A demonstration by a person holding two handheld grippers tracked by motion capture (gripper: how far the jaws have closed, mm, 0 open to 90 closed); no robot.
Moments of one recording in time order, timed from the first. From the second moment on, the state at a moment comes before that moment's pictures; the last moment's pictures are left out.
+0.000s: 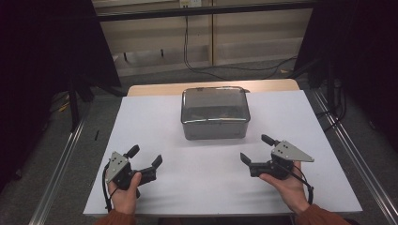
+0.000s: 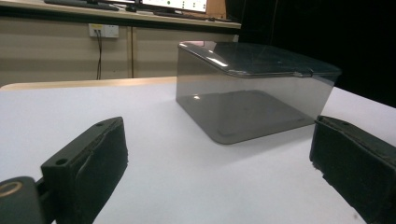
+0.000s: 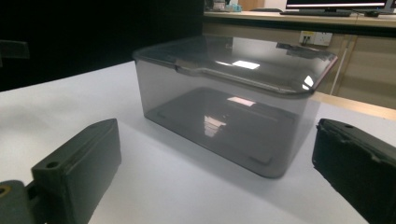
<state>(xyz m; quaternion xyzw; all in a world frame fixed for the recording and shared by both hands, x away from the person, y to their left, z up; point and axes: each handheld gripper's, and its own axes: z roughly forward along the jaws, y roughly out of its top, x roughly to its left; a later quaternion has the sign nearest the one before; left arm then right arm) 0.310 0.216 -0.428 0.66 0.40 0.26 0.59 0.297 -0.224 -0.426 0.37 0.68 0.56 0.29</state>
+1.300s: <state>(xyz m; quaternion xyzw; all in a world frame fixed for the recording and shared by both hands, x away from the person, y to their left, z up) 0.311 0.214 -0.430 0.66 0.39 0.26 0.58 0.332 -0.166 -0.405 0.26 0.72 0.52 0.37</state>
